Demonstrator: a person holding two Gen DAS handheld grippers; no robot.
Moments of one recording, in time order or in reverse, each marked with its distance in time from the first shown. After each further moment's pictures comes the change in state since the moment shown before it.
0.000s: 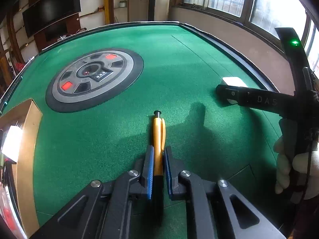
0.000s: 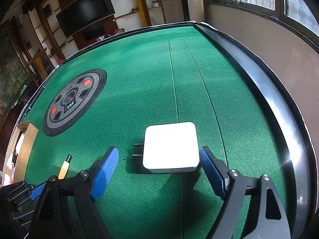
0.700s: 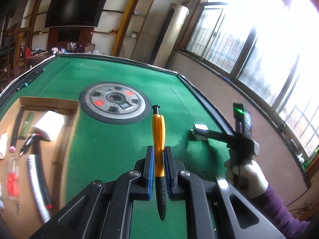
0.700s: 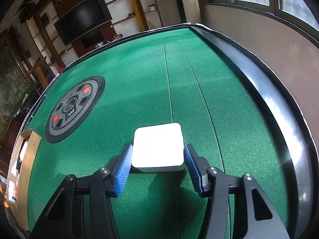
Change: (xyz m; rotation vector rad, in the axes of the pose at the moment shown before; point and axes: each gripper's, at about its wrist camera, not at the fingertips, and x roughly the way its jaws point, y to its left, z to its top) left arm -0.136 0.066 -0.043 -0.232 -0.313 -0.177; right arm -0.005 -0.010 -0.002 0.044 -0.030 0.016
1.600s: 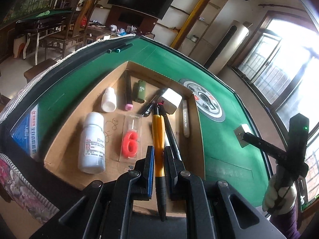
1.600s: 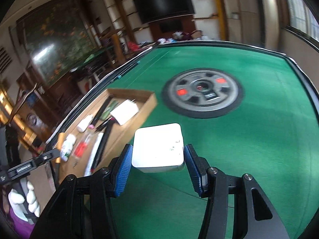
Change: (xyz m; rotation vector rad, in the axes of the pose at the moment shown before) left arm -0.085 0.173 -0.041 -0.316 0.024 0.239; right arm -0.072 0.217 -0.054 -0.388 0.045 0.386
